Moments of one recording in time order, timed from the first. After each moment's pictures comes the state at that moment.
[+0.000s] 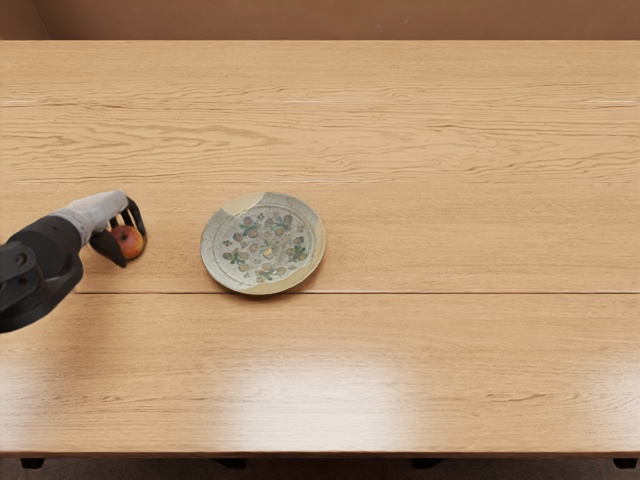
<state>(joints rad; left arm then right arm) -0.83 0.71 -0.31 -1.43 1.35 0.09 0.61 -0.04 0.00 0.00 0.15 0.03 -0.15 -0.18</state>
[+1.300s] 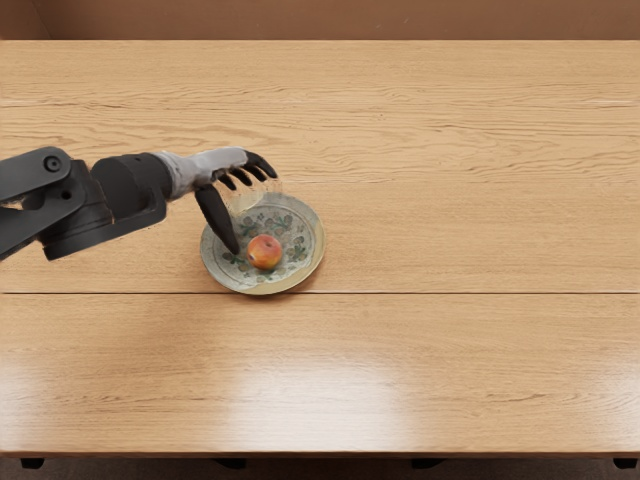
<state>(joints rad) -1.09 0.57 -0.35 -1.54 0.98 -0.08 0.61 -0.04 0.00 0.00 0.15 0.03 -0.15 -0.18</state>
